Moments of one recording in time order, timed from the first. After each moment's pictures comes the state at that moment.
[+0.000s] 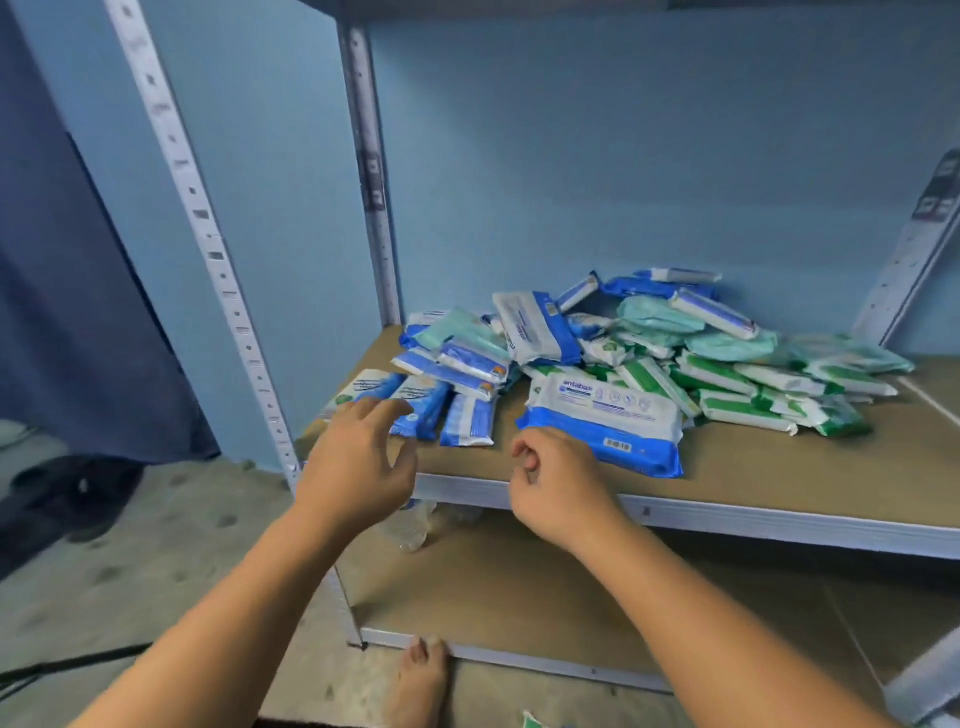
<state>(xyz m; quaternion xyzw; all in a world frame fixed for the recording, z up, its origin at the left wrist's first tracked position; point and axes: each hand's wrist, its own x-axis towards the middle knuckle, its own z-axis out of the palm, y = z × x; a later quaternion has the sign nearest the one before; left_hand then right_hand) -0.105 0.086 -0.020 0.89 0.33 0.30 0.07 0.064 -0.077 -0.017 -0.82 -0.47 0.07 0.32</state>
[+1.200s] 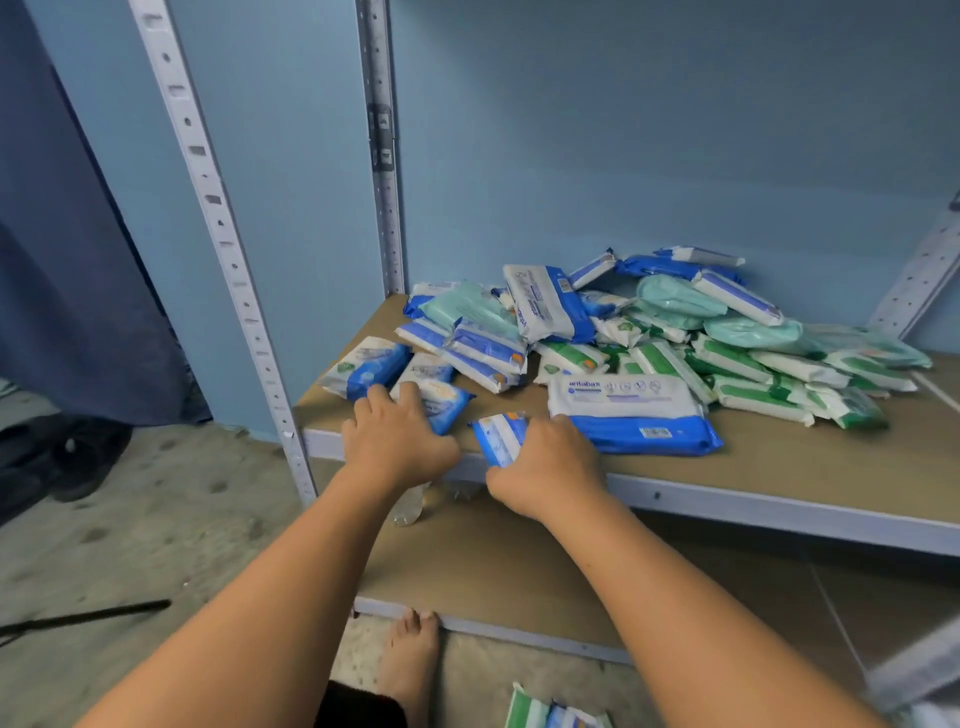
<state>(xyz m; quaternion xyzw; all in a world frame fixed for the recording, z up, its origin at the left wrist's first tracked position) -0.058 0.087 -0.032 0.85 0.50 0.09 0.13 0.046 -0.046 -0.016 -0.91 -0.38 0.08 0.15</state>
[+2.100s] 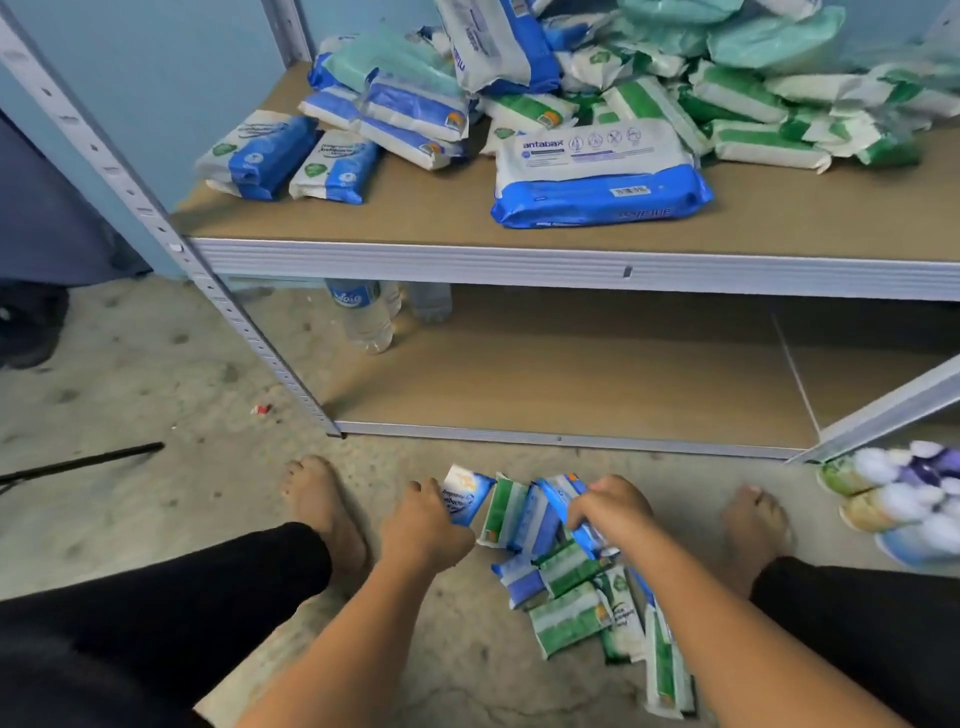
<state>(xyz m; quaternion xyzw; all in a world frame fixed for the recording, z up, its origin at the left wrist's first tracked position) -0.119 -0.075 -0.287 0.81 0.48 -0.16 0.31 0.055 -0.227 -0.254 -0.88 -0.07 0.41 0.21</state>
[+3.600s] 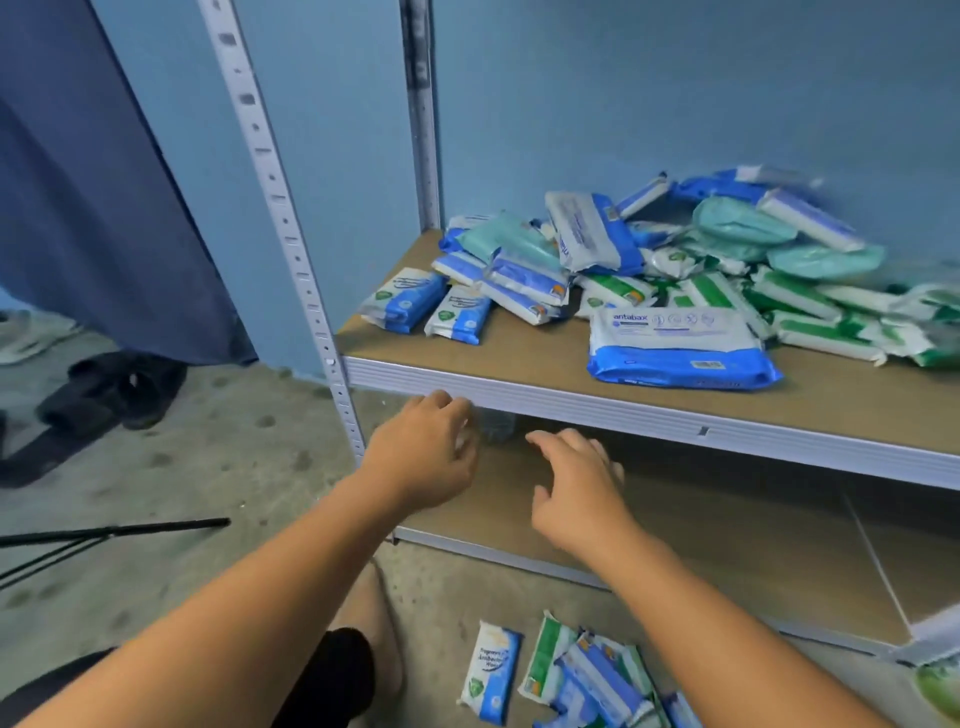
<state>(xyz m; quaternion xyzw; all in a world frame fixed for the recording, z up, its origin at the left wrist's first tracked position) -0.118 0.051 -0.086 0.93 0.33 0.10 0.11 0.021 -0.089 -0.113 -0.85 -0.49 0.11 0.19</state>
